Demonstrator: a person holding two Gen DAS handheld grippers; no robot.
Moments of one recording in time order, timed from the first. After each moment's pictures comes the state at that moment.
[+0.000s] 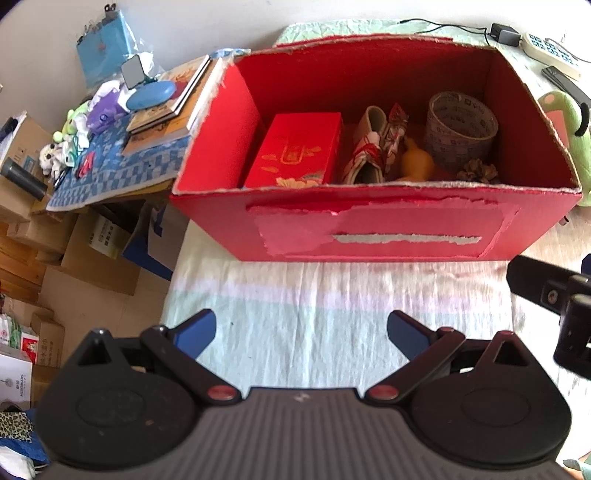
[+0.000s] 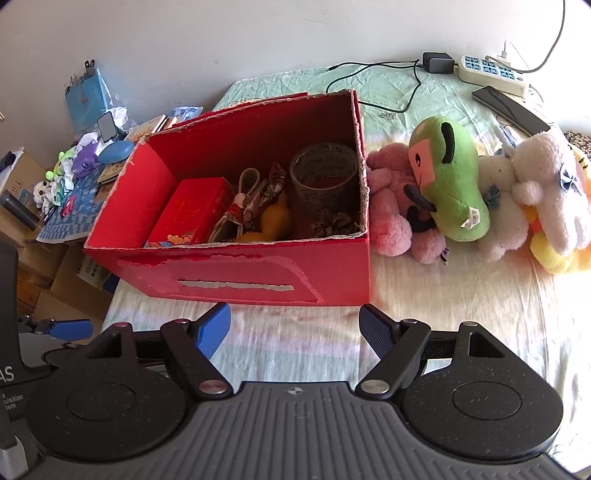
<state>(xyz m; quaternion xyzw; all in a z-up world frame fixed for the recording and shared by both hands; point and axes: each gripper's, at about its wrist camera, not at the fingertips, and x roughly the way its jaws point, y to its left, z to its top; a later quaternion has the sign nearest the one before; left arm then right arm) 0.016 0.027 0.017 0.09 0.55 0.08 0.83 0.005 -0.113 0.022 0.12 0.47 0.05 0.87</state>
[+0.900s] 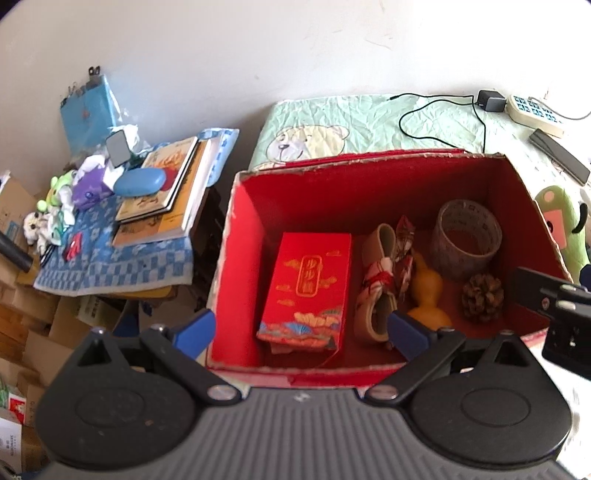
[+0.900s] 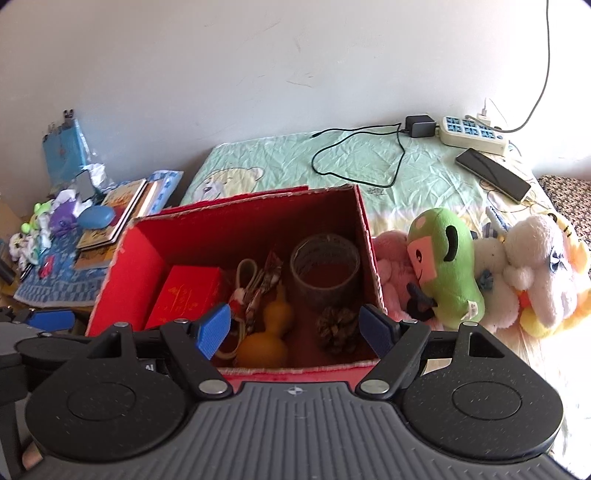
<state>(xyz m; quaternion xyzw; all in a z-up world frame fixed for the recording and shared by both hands) 0.088 0.056 0.060 0.09 0.47 0.02 0.88 0.057 -0.092 0.053 0.12 0.40 -0.03 0.91</state>
